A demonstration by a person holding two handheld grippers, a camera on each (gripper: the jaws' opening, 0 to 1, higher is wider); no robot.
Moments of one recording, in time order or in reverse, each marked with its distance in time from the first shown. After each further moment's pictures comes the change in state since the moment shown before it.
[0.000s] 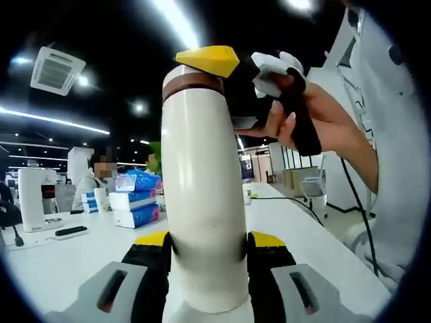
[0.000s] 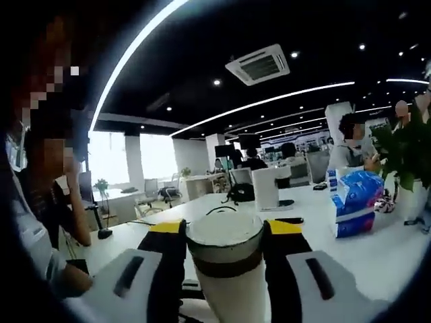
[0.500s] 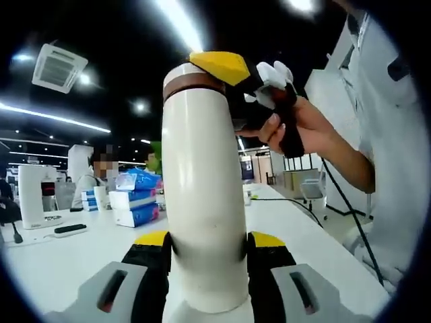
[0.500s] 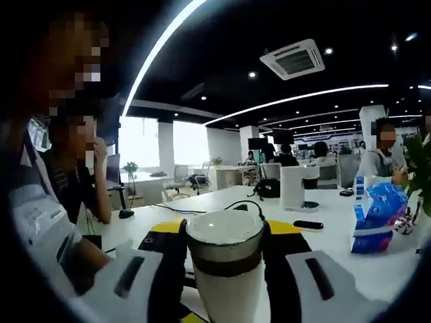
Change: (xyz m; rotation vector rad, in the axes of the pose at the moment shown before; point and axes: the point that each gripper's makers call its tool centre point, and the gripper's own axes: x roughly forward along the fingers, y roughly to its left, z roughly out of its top) left arm 0.000 -0.001 0.000 -0.018 -0.002 0.001; right arm 0.003 0.011 -0.005 -0.056 0.065 0.264
